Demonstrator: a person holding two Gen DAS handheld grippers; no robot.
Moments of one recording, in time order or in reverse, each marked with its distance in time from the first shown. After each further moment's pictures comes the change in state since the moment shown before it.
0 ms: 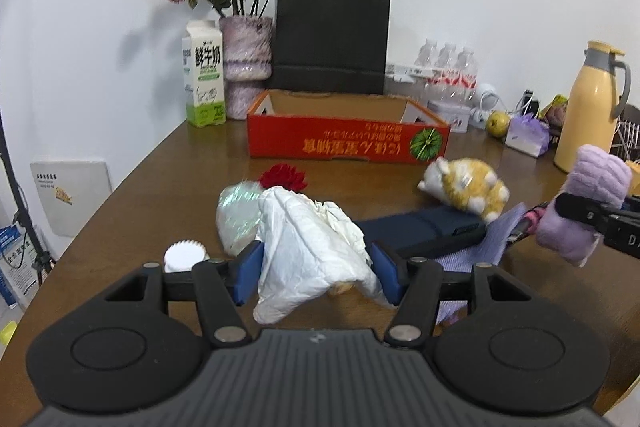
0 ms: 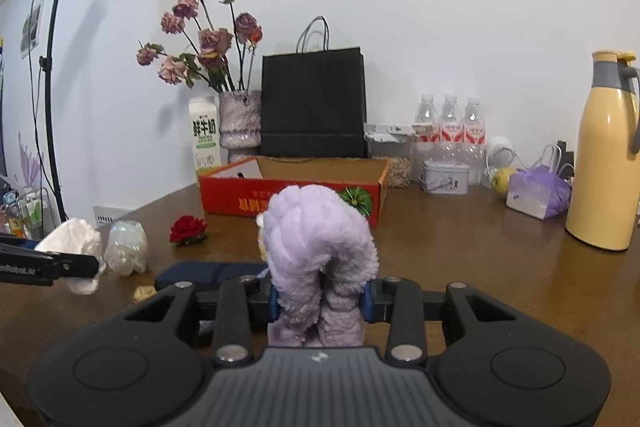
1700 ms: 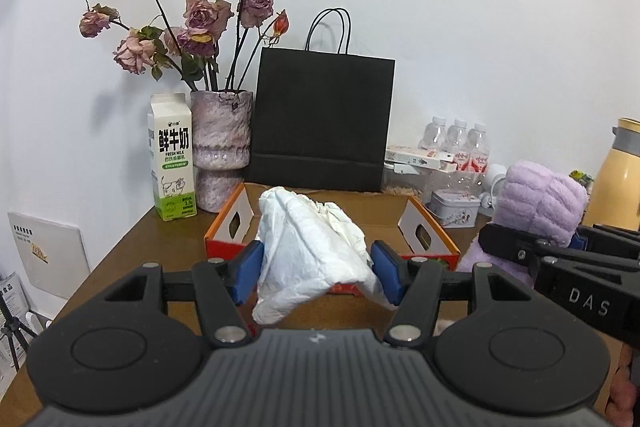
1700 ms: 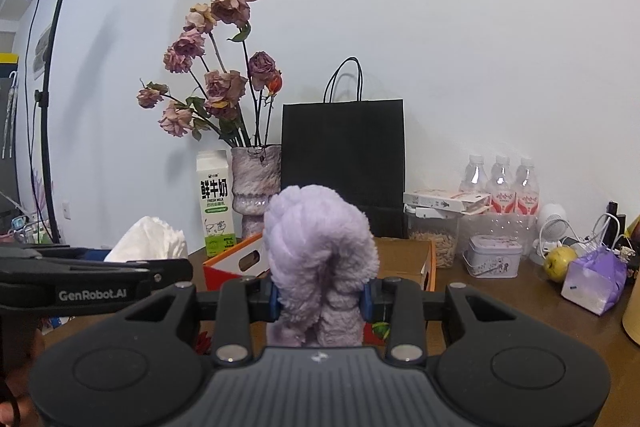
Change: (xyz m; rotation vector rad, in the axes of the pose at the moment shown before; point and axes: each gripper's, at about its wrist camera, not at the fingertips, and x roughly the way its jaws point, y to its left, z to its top) left arm 0.093 -0.030 0.117 -0.038 -0.148 0.007; right arm 0.114 0.018 0.107 -0.027 -0.079 0.064
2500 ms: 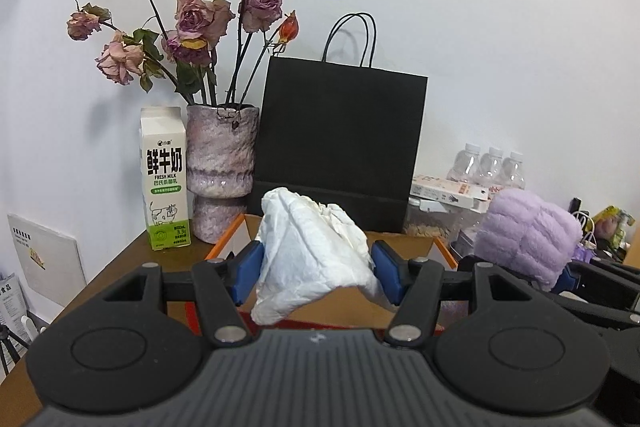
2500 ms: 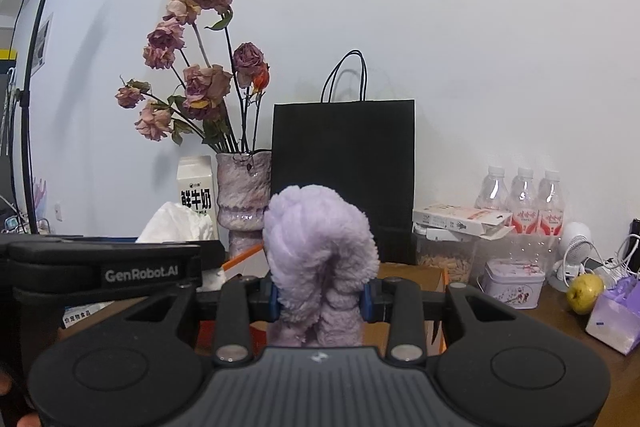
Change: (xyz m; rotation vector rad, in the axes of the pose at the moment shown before) left arm 0.081 -0.010 0.041 -0.052 -0.034 0.068; right arm 0.085 -0.013 0.025 -0.012 -0.003 0.009
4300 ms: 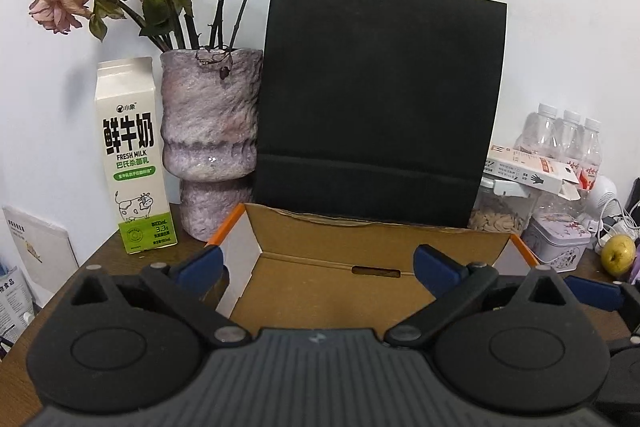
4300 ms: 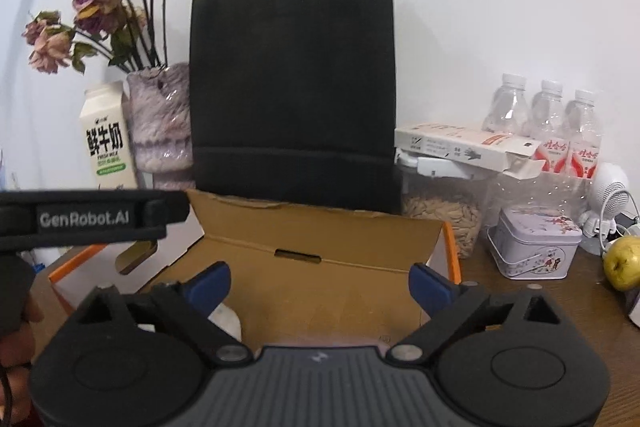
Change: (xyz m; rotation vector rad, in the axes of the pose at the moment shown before) left arm 0.154 0.013 0.003 0.017 0.123 0.082; right arm 0.160 -0.051 -0.024 0.057 0.211 -0.062
